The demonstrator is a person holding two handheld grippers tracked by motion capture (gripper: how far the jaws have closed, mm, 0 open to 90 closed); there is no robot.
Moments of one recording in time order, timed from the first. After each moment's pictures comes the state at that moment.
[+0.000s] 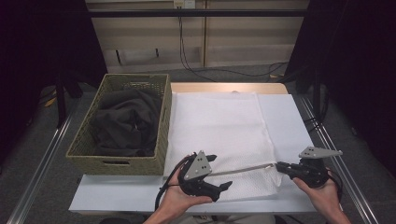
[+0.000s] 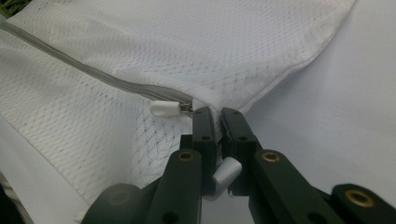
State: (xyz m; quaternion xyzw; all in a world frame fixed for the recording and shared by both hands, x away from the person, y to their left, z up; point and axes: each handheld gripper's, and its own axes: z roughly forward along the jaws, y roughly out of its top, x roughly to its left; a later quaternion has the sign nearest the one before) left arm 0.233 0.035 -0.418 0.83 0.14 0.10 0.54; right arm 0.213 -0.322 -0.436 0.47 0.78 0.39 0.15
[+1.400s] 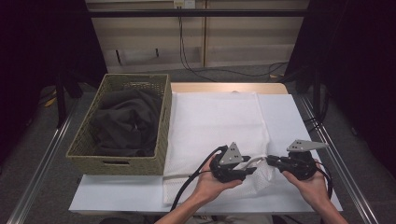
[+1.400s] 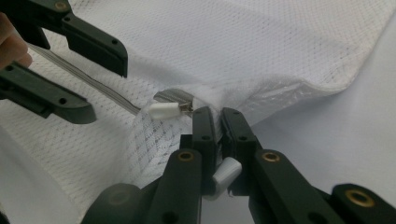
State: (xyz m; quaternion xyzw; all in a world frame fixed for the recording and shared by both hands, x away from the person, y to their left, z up) left arm 0.268 -0.049 -0.444 0.84 0.11 0.05 0.53; right arm 0.232 -0.297 -0.427 0.44 0.80 0.39 0.15
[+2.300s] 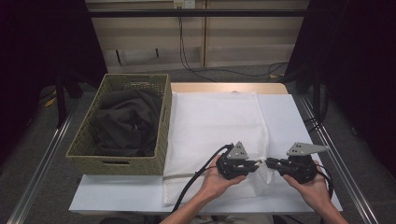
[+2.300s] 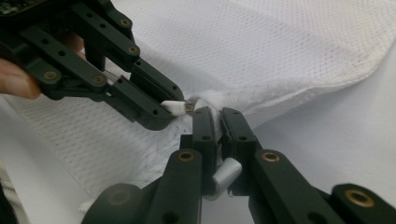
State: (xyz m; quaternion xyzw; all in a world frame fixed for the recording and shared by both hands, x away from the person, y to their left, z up) left arm 0.284 -0.069 -0.465 0.85 0.12 -0.01 0.51; right arm 0.224 -0.295 -0.426 0.41 0.81 0.39 0.16
